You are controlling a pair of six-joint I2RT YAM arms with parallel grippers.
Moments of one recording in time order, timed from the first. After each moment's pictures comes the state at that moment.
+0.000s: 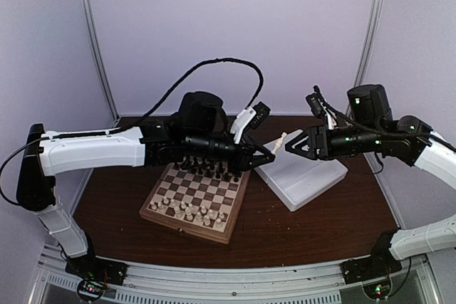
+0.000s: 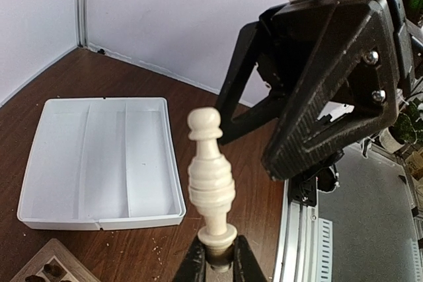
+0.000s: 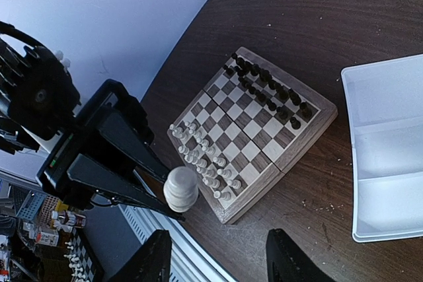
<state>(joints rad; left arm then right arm) -1.06 1.68 1.40 -0.08 0.36 -0.15 0.74 1.05 1.13 -0.60 -0.30 0.55</state>
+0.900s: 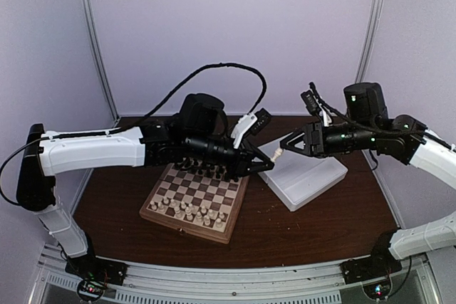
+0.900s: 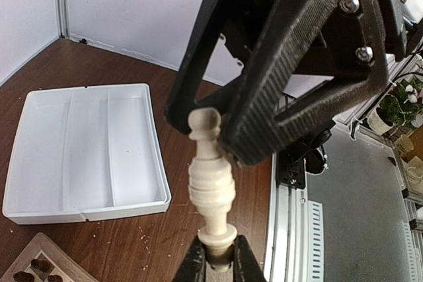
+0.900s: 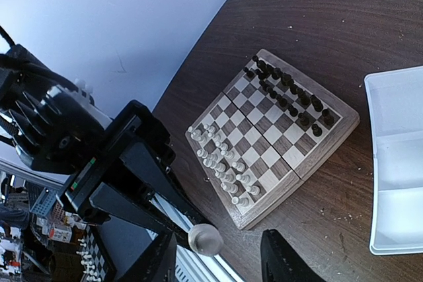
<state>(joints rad) -1.06 1.68 1.40 -0.13 0.43 -0.12 0.73 1.08 1.13 -0.53 -0.37 0.57</state>
